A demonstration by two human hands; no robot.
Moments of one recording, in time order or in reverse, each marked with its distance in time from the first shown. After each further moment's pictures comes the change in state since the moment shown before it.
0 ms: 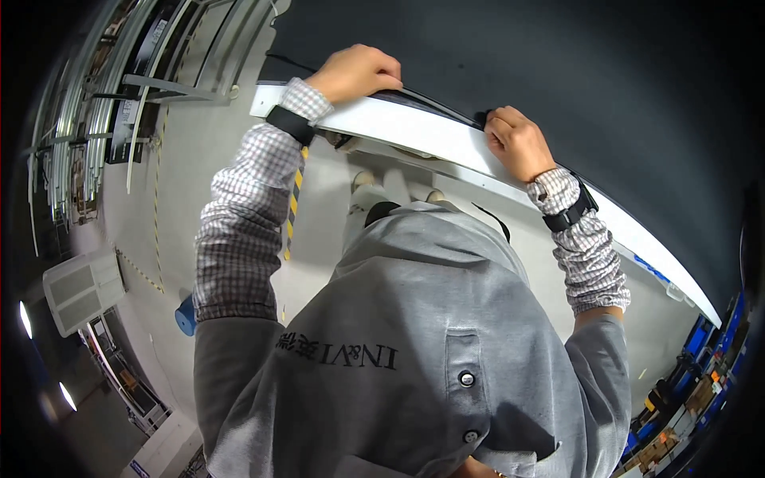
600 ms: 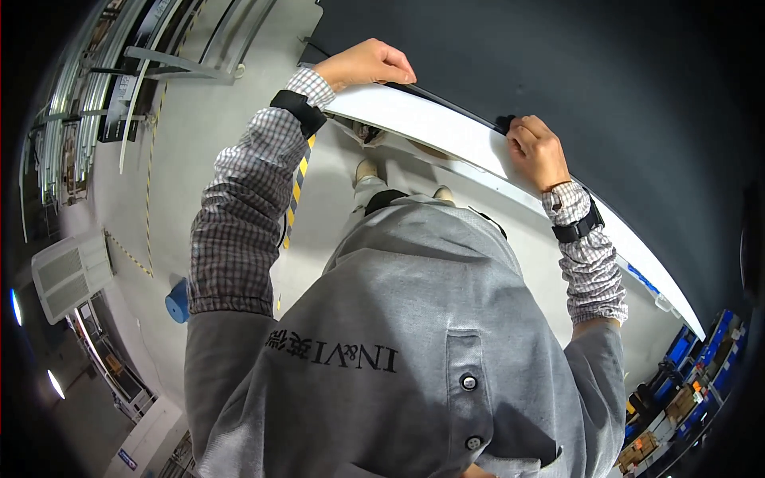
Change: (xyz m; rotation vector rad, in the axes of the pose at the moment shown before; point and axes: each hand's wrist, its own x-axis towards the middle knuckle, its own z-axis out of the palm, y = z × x) left_hand -0.019 -0.049 -0.005 -0.635 -0.149 -0.115; right_hand 0.015 -0.015 0.000 -0.042 -0.005 0.041
